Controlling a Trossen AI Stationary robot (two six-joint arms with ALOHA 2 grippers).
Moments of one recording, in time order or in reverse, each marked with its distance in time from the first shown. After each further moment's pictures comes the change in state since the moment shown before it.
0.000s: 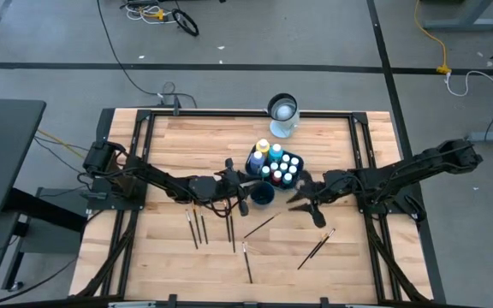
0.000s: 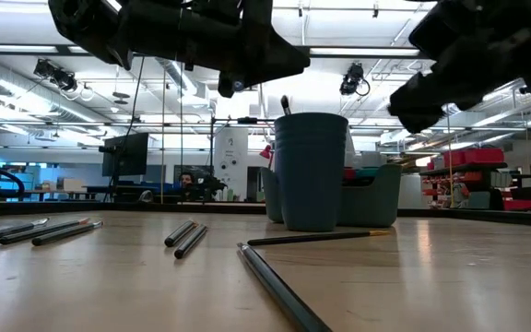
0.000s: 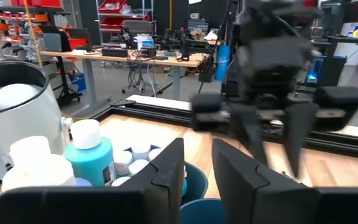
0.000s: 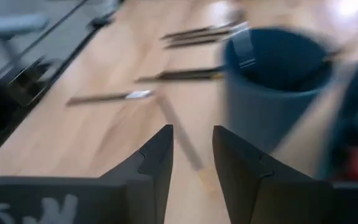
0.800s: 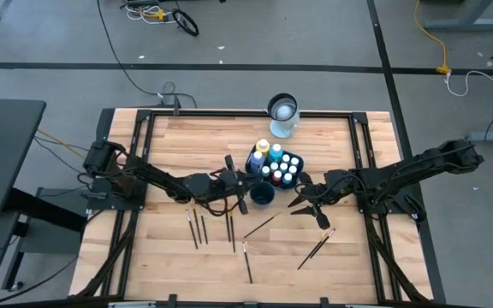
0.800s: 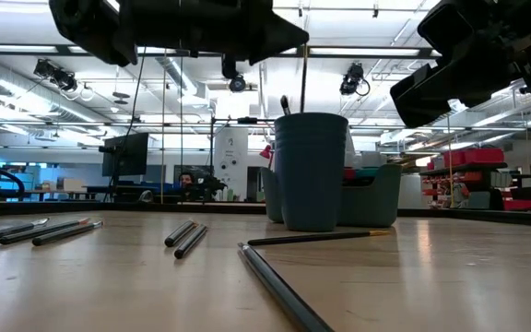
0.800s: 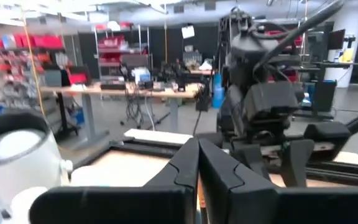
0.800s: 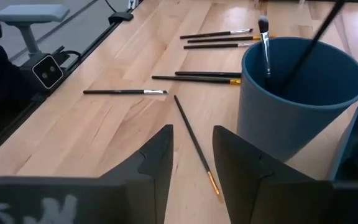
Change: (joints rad) left arm 0.000 0.001 0.000 0.157 0.026 0.111; right arm -0.007 -0.022 -0.001 -0.016 -0.067 -0.079
